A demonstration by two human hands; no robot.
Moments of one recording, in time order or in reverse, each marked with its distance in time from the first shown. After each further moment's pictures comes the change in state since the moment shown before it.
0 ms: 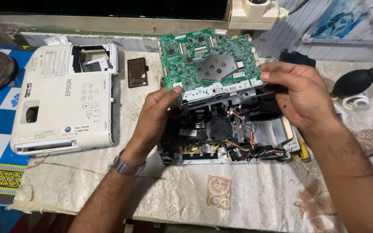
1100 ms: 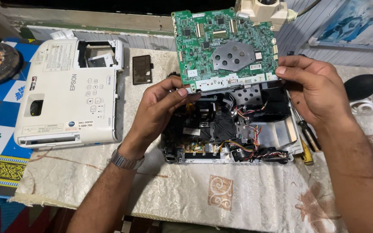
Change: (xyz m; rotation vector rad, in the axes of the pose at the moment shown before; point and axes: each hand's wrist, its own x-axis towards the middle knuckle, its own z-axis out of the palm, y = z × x) left_hand 0.006 -0.005 -0.011 -0.300 -0.268 0.166; right_hand 0.011 -0.002 -0.018 -0.033 -0.030 -0.088
